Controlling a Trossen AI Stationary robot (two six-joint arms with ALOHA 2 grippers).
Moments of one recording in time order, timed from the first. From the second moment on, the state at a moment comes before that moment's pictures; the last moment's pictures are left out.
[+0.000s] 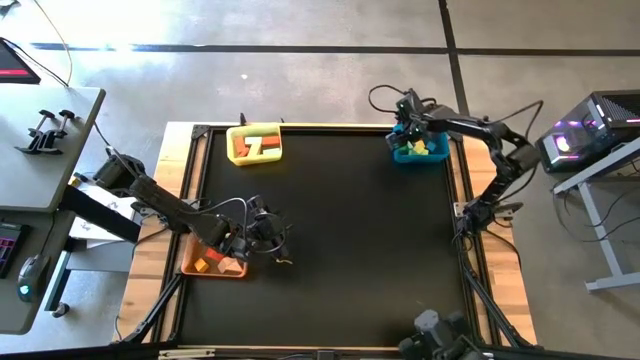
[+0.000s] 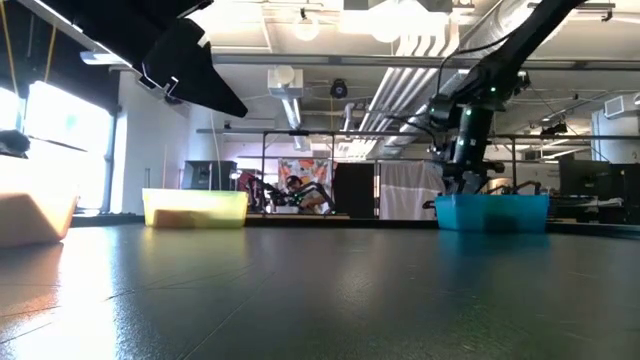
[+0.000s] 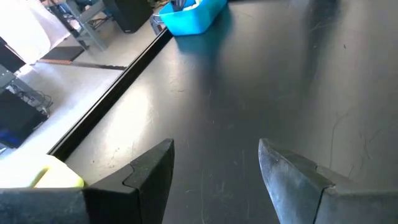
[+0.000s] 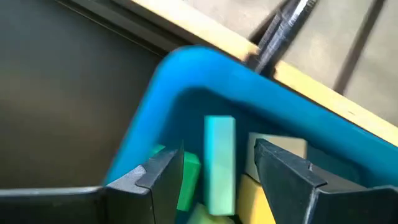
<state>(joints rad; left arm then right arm) -0.46 1.43 0.76 -0.16 -0.97 -0.35 -0.96 1.67 1.04 -0.54 0.14 0.08</state>
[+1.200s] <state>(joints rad) -0.46 1.43 0.76 -0.16 -0.94 -0.36 -0.98 1.60 1.05 -0.61 0.07 0.02</state>
